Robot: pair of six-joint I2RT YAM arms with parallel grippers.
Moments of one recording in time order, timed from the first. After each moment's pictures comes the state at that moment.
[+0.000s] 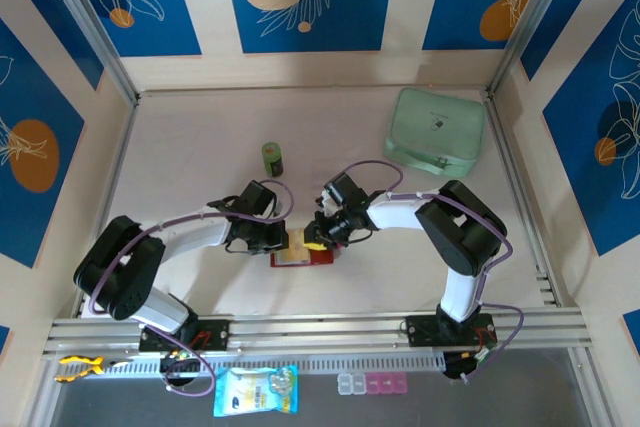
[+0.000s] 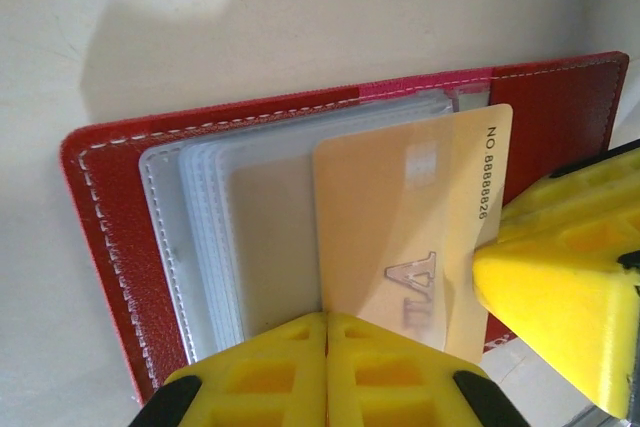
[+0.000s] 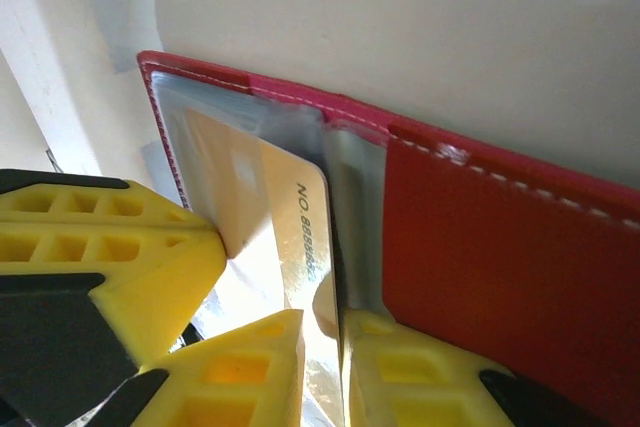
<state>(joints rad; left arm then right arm) -0.63 1.50 0.71 -0.38 0.36 -0.71 0.73 1.81 0.88 -0.13 -0.66 0.89</state>
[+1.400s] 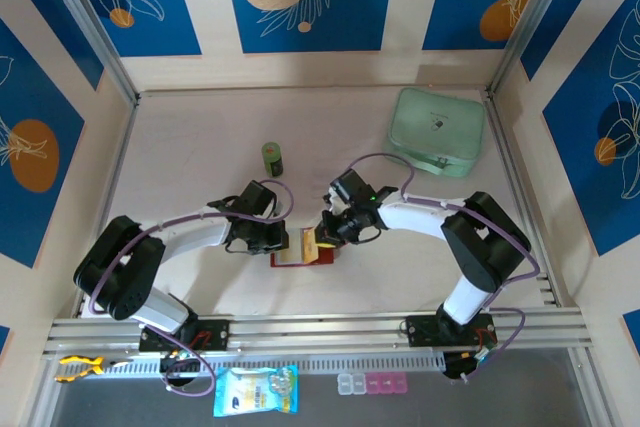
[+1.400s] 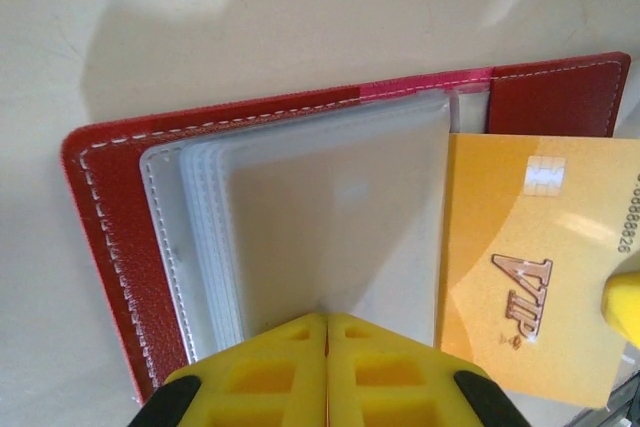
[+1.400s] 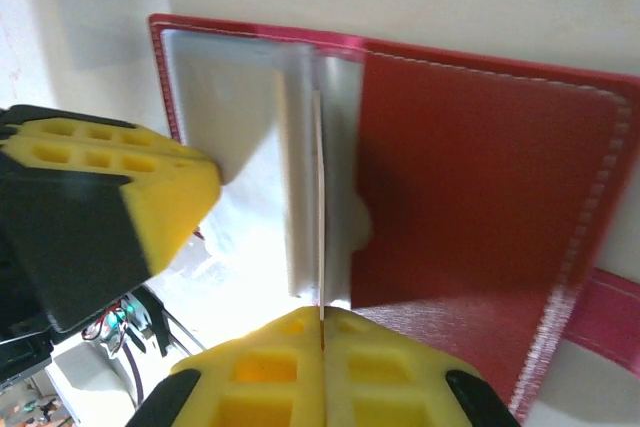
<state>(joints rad) -0.63 1.50 0.71 -0.38 0.36 -0.71 0.73 1.66 0.90 -0.34 -0.55 0.80</state>
